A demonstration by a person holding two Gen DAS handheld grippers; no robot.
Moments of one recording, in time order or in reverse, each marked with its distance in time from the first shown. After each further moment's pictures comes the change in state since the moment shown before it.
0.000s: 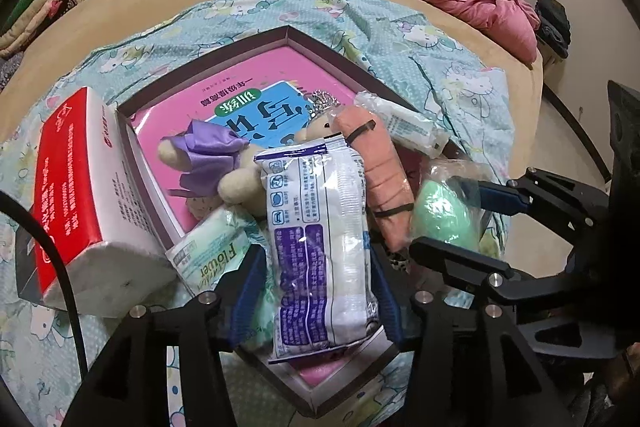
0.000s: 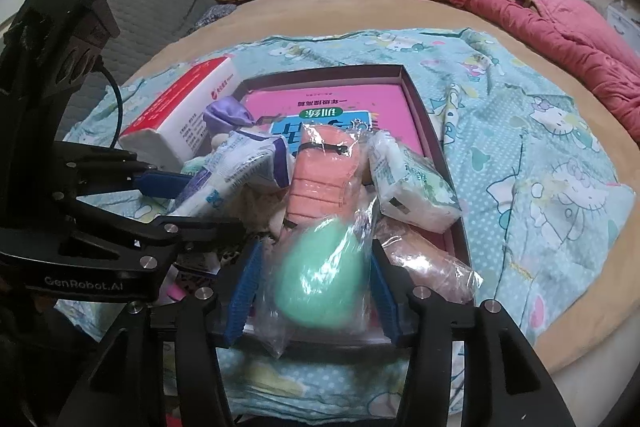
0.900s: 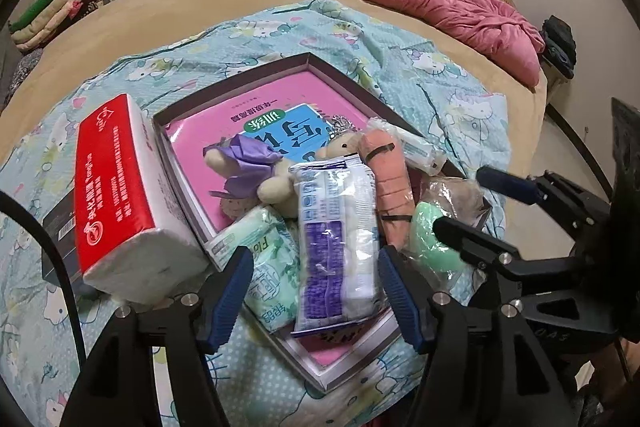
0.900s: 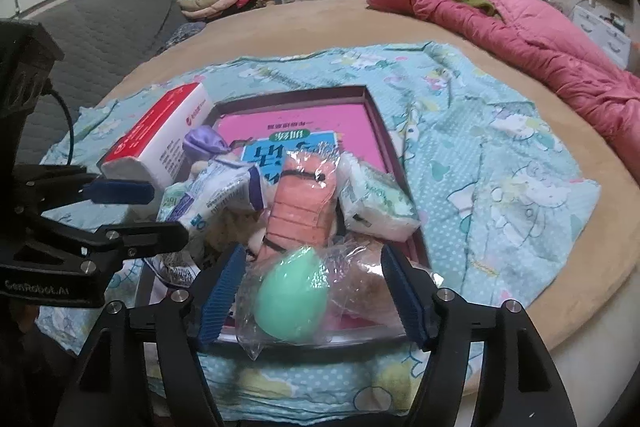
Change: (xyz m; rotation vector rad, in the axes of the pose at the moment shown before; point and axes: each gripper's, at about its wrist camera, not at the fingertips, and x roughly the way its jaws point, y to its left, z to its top) left arm -0.034 0.009 -0.008 -0.046 -0.074 0.030; right arm -0.027 0.005 0.006 0.052 -0.075 -0.139
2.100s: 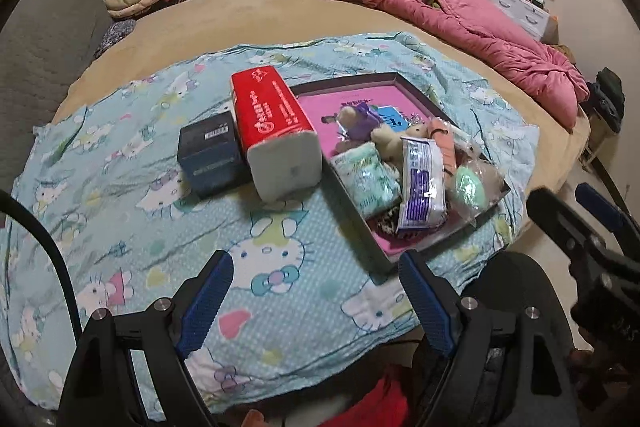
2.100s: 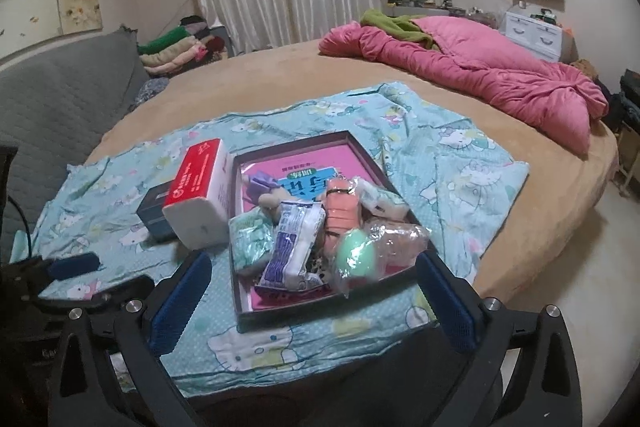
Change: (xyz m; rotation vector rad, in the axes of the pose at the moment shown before) left arm -0.112 0.029 -0.097 -0.201 -0.097 0.205; right arm -0.108 0.087 -0.024 0.151 -0.143 -0.155
